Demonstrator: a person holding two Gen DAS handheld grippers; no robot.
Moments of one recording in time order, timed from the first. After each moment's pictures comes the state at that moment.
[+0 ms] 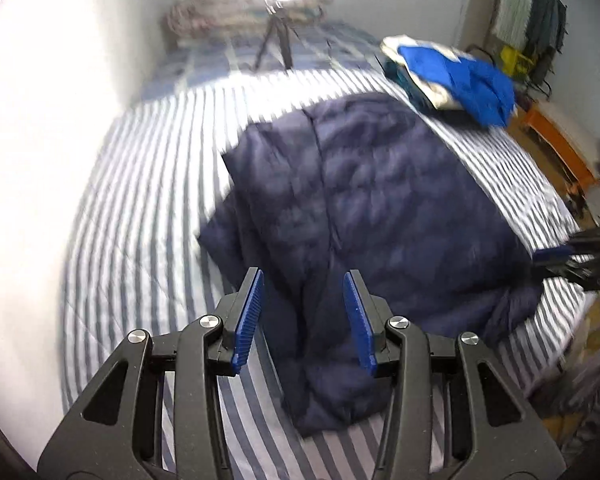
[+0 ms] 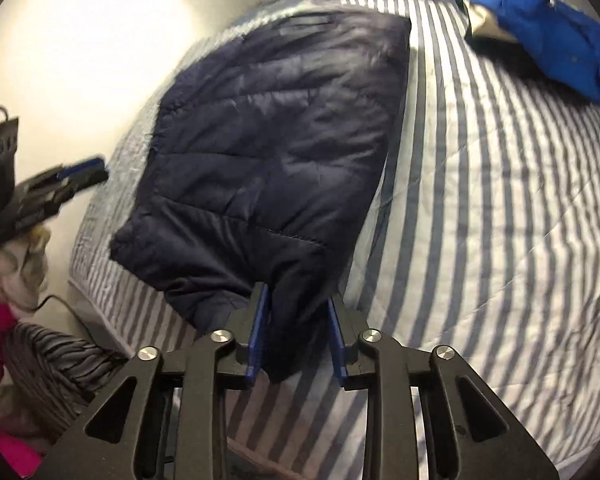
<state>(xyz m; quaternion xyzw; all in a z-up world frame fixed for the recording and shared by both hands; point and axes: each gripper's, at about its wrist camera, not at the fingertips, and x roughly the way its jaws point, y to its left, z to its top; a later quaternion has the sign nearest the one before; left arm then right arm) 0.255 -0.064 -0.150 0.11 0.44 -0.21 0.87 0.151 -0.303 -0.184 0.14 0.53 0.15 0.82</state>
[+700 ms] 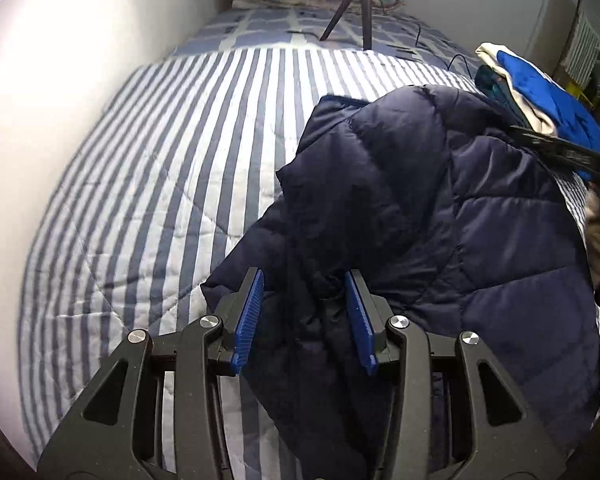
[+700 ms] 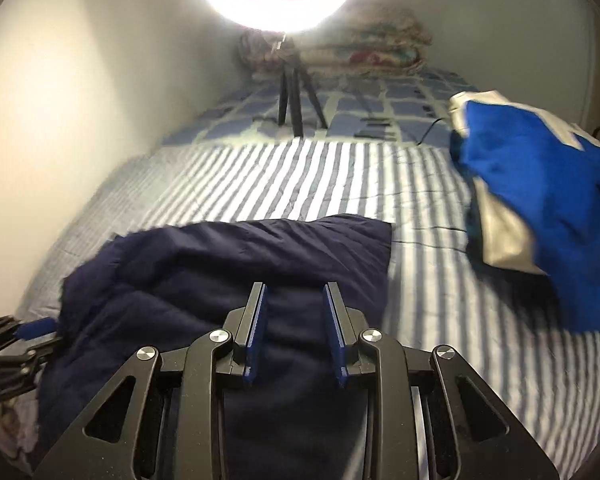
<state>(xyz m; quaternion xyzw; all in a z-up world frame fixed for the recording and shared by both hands) 0.377 -0.060 -0.243 0.05 0.48 -0.13 0.86 0.367 -0.327 -0.202 0.08 0.39 0.04 0.92</state>
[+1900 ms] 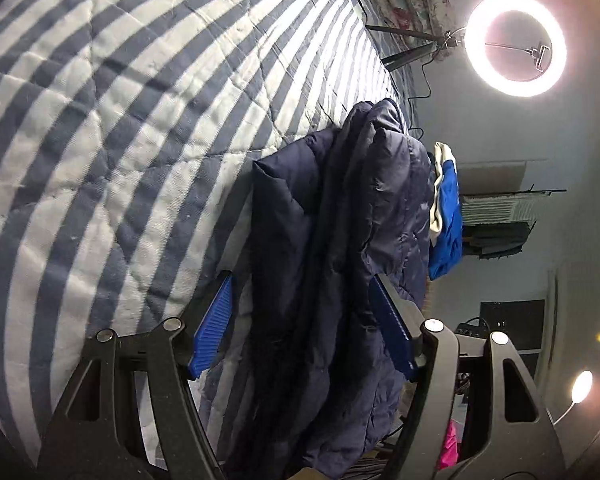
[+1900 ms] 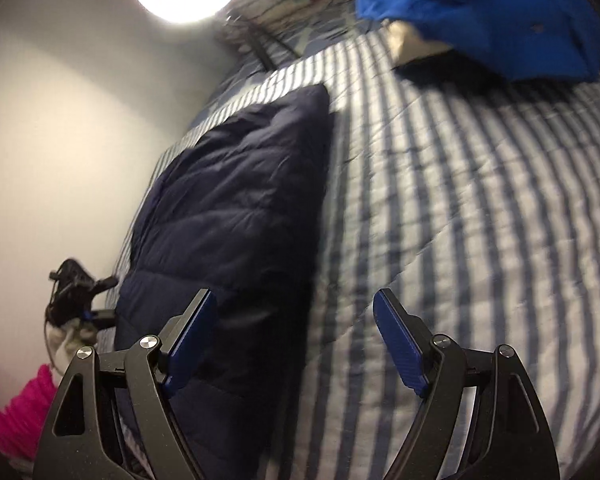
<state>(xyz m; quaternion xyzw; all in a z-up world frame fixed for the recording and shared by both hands) 0.375 0.075 -0.288 -0.39 0.58 -0.25 0.67 0.213 -0.400 -0.230 0.30 0.44 0.12 0.84</state>
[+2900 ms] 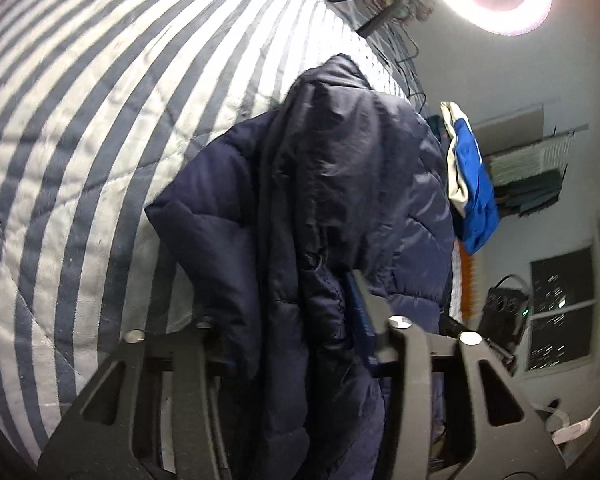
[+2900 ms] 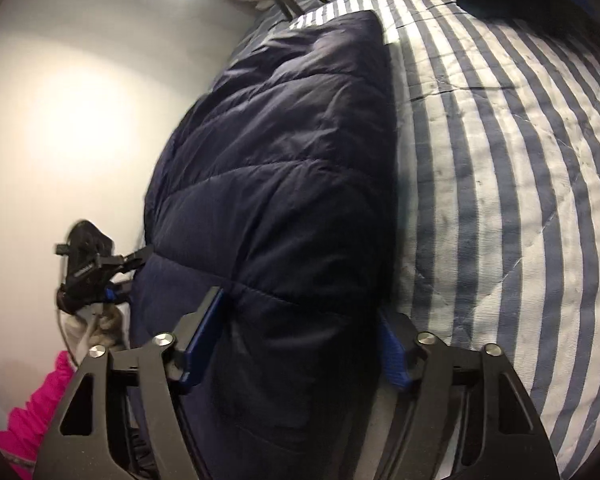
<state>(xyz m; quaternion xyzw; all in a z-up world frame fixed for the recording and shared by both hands) 0.381 -0.003 -0.259 -0.25 0.58 -0.25 0.74 0.230 -0.341 -0.246 0.31 0.49 0.18 0.80</state>
